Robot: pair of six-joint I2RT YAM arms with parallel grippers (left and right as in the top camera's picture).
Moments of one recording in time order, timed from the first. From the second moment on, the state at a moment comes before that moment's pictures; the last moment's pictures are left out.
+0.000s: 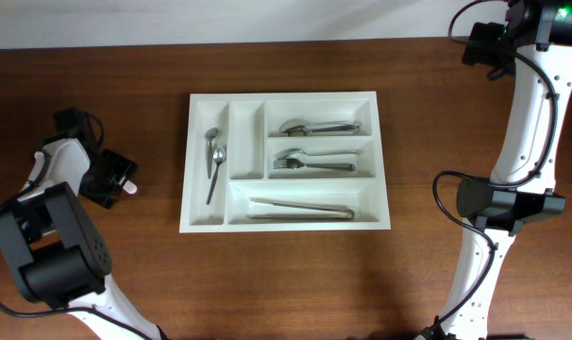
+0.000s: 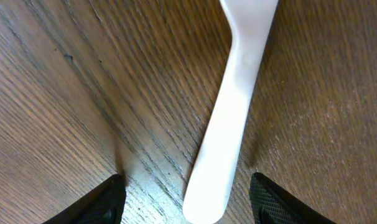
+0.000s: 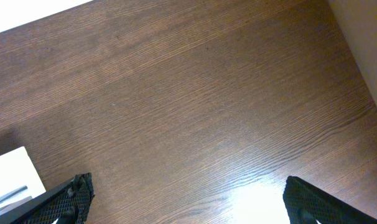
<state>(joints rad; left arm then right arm) 0.35 2.04 1.38 -0.80 0.03 -0.69 -0.16 2.43 3.03 -1.64 0.24 0.27</state>
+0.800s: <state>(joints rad) 0.35 2.07 1.42 -0.81 0.07 -0.70 -0.16 2.43 3.03 -1.64 0.24 0.27</state>
